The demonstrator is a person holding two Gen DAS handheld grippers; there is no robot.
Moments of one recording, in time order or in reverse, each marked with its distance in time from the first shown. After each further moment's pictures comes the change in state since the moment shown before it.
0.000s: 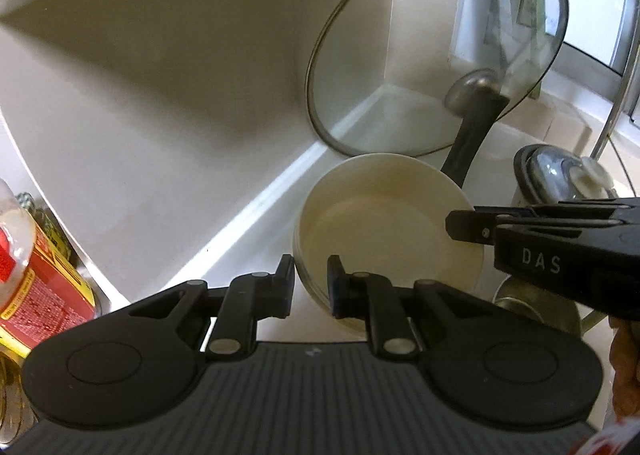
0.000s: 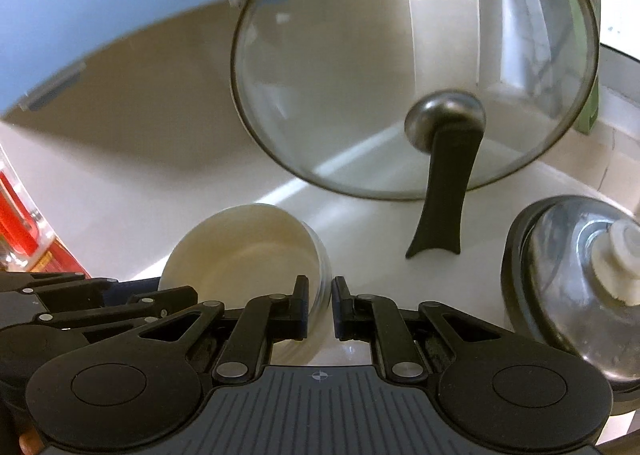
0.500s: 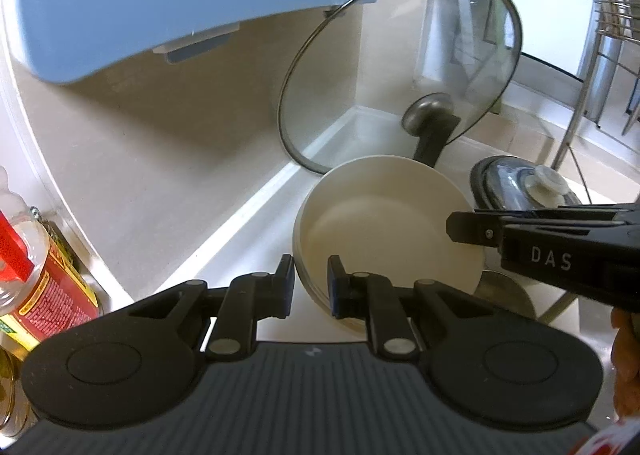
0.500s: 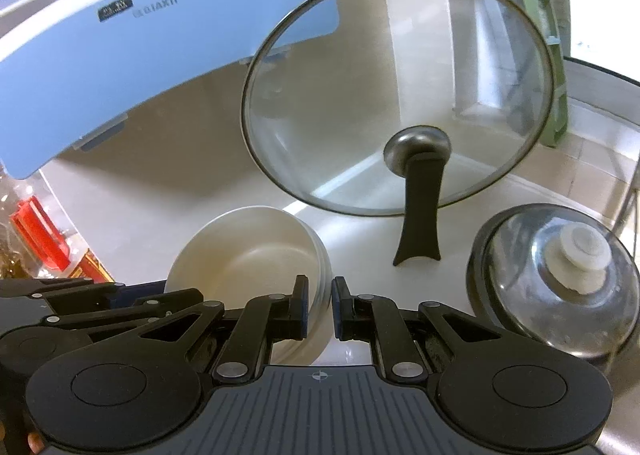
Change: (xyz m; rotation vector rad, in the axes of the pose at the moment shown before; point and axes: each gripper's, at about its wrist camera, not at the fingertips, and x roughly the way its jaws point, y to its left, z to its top) left arm -0.047 -0.010 -0.005 0.020 -0.047 -0.048; right arm -0.050 -0.001 -0.004 0.037 -0.051 -0.005
